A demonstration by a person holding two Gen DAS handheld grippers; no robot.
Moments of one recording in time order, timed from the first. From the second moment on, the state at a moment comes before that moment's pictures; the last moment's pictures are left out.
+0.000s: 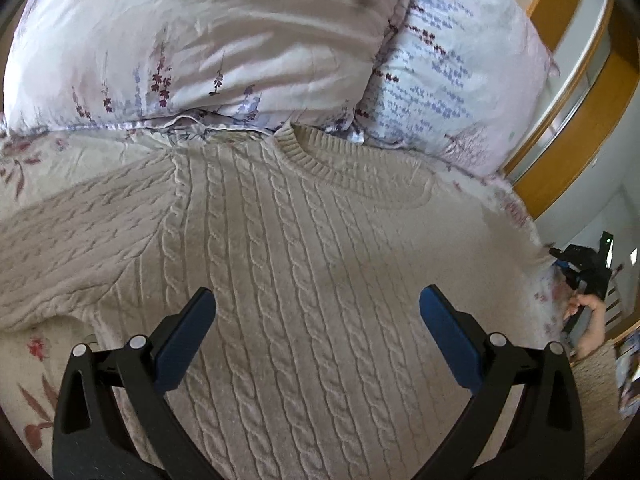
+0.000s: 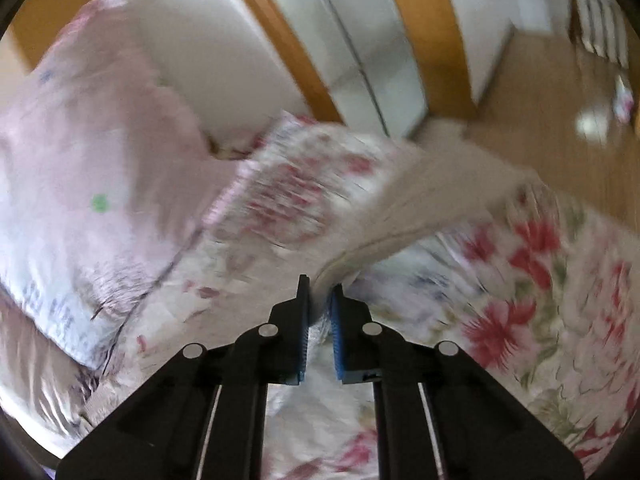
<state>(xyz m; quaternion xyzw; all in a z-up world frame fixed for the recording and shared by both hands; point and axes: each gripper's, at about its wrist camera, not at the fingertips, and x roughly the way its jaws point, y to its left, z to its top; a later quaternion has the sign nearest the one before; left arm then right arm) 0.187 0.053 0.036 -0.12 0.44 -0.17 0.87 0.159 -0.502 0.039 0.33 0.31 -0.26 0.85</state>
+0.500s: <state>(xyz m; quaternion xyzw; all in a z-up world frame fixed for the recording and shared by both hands) 0.196 0.052 0.025 -0.19 0.45 -0.21 0.85 0.212 -0.300 0.042 0.24 0.40 0.05 0.88</state>
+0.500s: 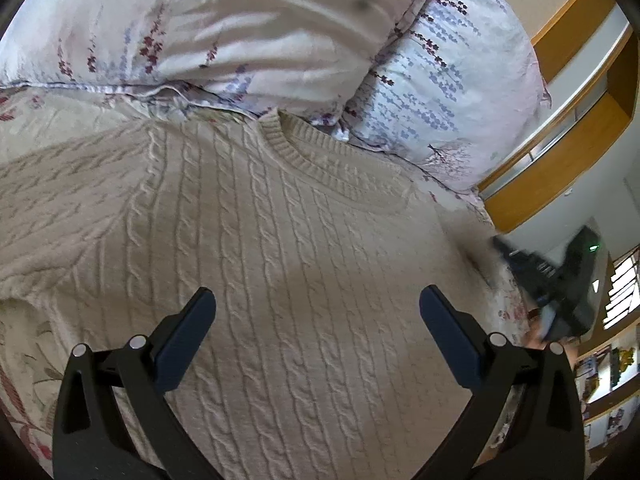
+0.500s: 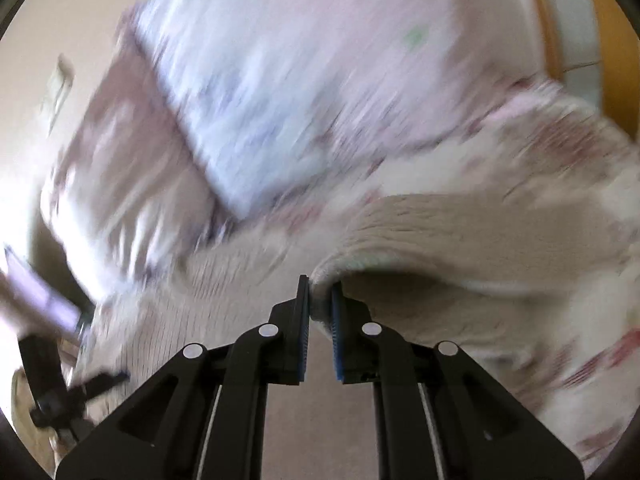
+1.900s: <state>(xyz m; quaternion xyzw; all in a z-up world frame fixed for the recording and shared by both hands) 0.229 0.055 -0.003 -0.36 0.48 -0.25 0.76 0.203 -0.210 0.034 0.21 0.46 0.18 0.84</state>
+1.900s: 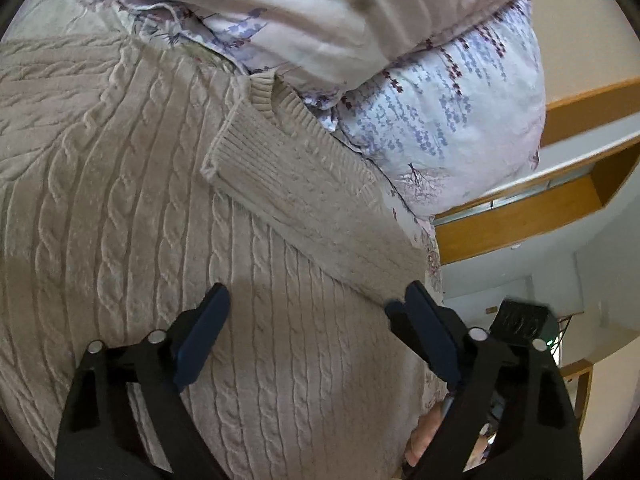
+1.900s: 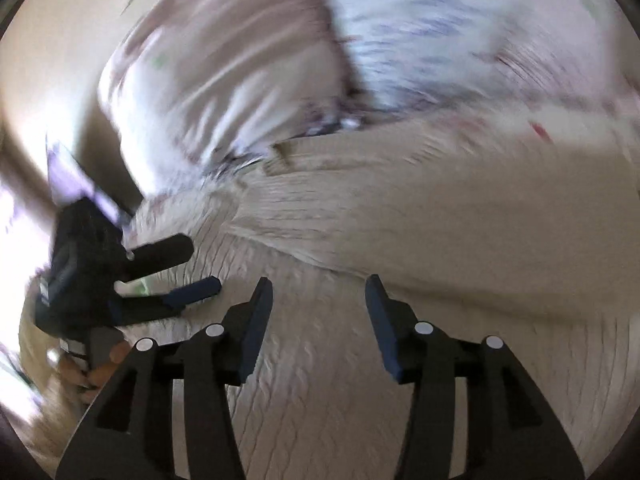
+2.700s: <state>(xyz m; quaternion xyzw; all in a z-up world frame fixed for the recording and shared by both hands) 0.243 0.072 -0.001 -0.37 0.45 -0.17 0.79 0.131 -0.362 0.019 0.43 0.32 -0.07 0.84</state>
